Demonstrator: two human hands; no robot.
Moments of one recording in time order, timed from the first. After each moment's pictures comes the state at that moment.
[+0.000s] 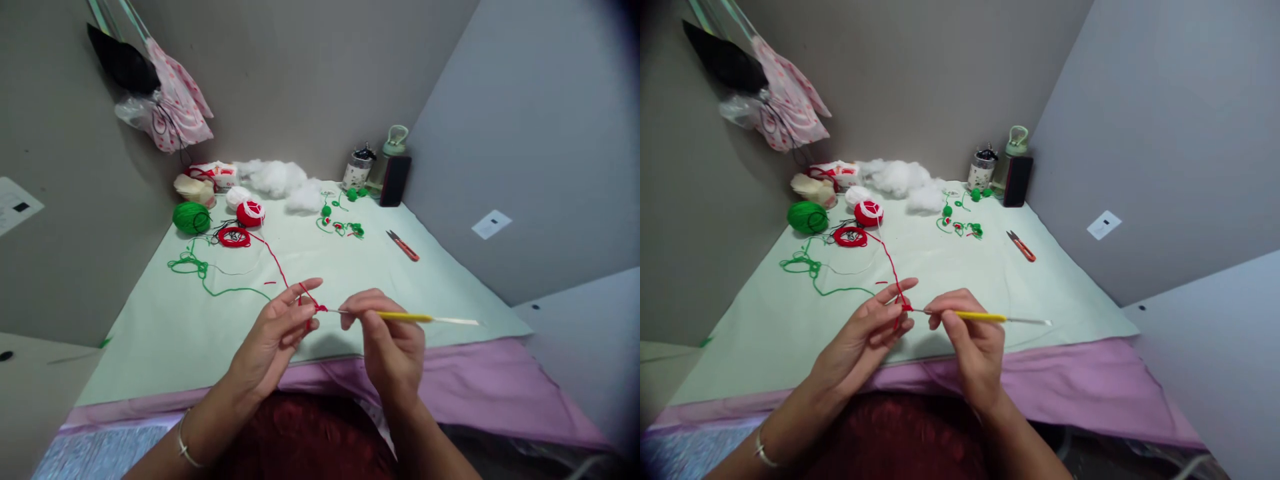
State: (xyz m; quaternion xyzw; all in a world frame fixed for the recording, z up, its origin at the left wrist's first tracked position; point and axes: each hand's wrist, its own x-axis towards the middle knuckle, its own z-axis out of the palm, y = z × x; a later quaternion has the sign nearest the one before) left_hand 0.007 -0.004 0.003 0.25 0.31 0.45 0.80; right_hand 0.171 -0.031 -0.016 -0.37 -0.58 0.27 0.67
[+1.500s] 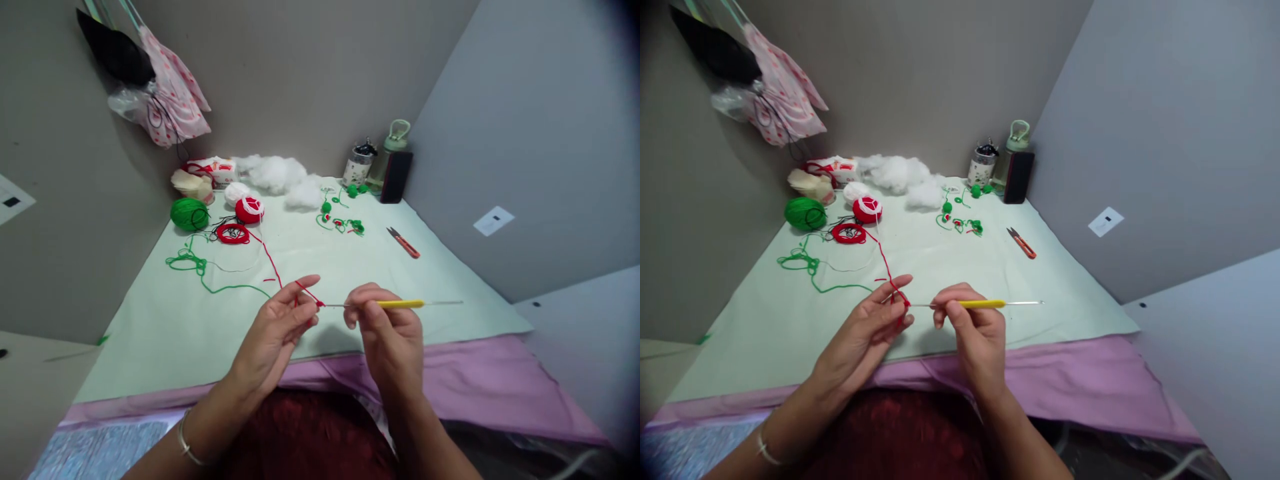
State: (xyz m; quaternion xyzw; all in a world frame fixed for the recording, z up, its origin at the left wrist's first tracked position) left_hand 0.010 -0.001 -0.003 0.25 0.33 0.48 0.77; right_hand 0.173 -0.028 -0.015 -0.39 -0.54 0.30 0.68
